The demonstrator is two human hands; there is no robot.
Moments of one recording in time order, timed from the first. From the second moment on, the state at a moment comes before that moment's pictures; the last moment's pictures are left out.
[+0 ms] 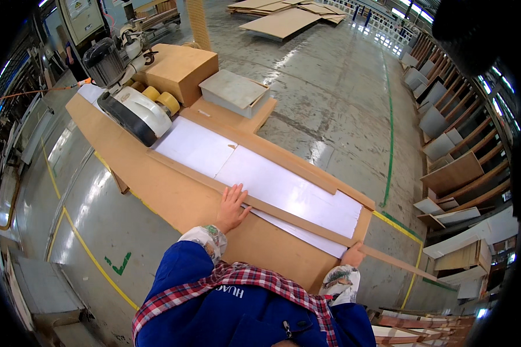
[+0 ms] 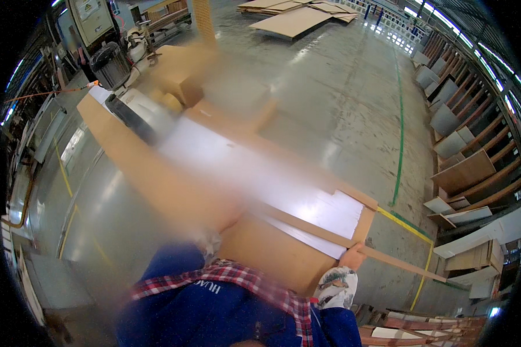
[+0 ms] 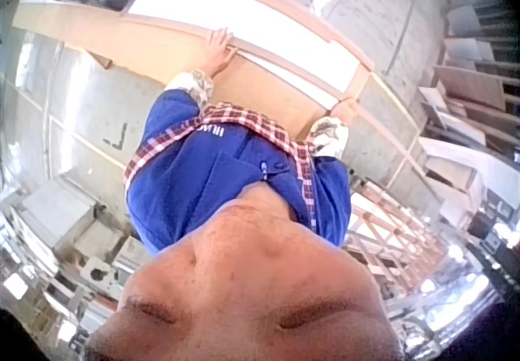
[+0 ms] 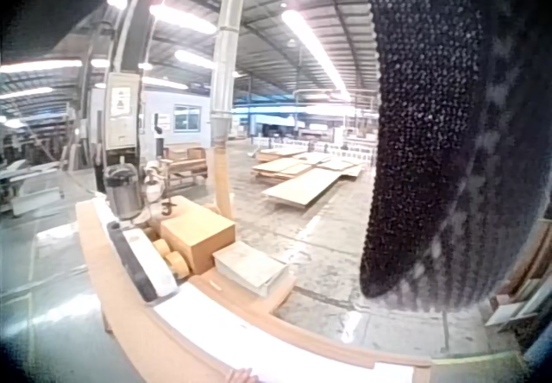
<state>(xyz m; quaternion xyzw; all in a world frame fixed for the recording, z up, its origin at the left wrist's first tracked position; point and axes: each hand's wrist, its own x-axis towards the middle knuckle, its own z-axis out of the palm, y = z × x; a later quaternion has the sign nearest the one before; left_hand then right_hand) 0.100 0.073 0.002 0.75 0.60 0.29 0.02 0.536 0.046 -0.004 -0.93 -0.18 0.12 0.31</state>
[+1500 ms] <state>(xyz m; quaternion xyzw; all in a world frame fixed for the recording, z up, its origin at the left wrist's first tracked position) 0.100 0.072 0.002 0.75 0.60 0.27 0.01 0.536 0.044 -0.005 -0.91 -0.21 0.10 0.33</state>
